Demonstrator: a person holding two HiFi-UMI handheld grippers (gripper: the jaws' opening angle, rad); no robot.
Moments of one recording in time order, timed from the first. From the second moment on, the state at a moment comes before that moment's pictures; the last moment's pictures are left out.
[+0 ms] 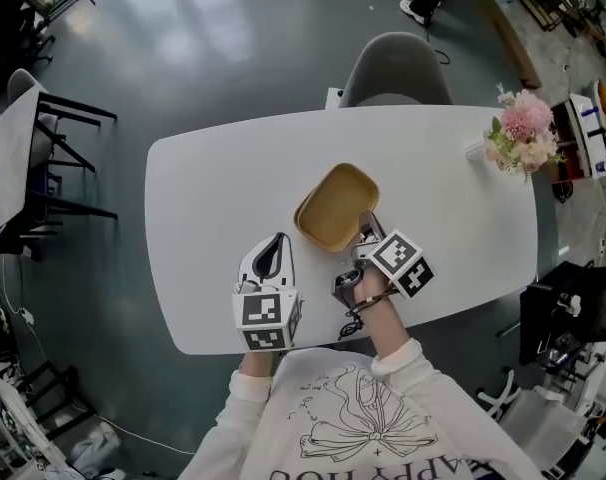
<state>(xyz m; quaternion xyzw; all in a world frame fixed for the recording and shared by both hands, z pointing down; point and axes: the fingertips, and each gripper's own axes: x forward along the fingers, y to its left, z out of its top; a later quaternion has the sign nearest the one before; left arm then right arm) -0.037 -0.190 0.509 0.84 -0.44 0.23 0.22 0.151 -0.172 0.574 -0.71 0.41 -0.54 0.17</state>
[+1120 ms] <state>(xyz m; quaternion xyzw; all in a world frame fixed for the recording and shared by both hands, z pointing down) -0.043 -0.208 0.523 0.83 -0.44 0.23 0.24 0.141 -0.180 0.596 -0.75 0.42 -0.51 0.07</state>
